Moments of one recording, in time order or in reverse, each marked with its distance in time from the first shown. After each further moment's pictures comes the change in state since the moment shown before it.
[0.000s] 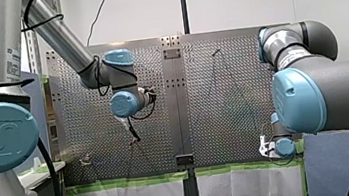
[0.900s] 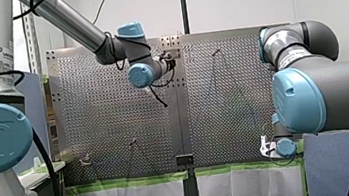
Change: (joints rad) left arm -0.056 0.028 0.244 -0.066 0.141 -0.110; right arm -0.006 0.000 0.004 -0.012 0.000 0.001
